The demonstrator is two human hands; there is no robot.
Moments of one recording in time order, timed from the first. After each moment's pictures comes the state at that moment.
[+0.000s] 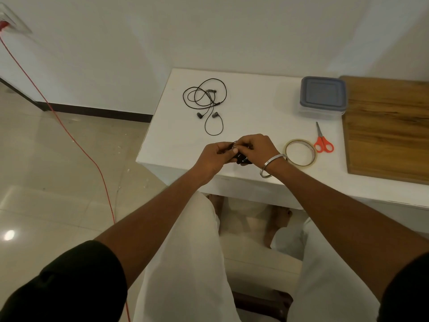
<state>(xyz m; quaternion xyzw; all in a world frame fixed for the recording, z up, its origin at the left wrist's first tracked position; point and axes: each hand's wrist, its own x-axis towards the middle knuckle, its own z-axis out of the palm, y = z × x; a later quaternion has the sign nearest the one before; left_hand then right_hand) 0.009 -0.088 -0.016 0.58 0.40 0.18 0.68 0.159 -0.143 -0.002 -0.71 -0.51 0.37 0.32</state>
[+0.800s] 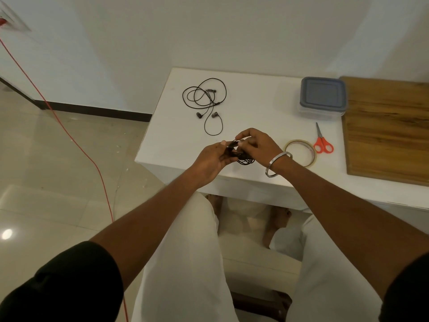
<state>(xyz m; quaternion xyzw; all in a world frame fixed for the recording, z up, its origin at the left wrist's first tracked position) 0.013 -0.088 -0.013 0.40 0.39 0.23 0.80 0.169 -0.145 -0.001 -0.70 -0.47 0.39 0.36</state>
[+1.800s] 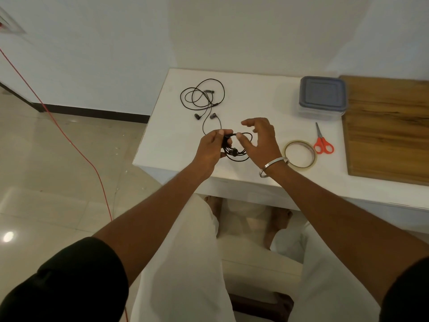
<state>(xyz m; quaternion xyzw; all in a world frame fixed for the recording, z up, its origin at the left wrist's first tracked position) 0.029 -0.075 0.001 0.52 0.48 0.25 0.66 0.165 -0.139 -0.015 -0.72 -0.50 0.18 0.45</state>
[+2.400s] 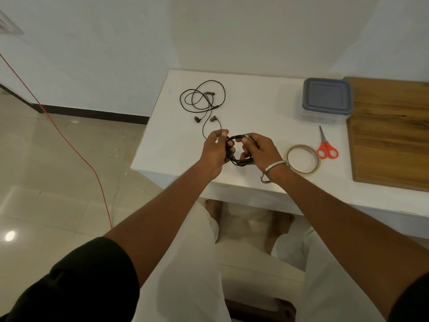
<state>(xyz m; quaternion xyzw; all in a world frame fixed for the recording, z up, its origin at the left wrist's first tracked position) 0.050 -0.064 -0.006 0.40 0.52 0.24 0.72 0.170 -0.131 -0.023 -0.67 -0.38 0.42 0.48</state>
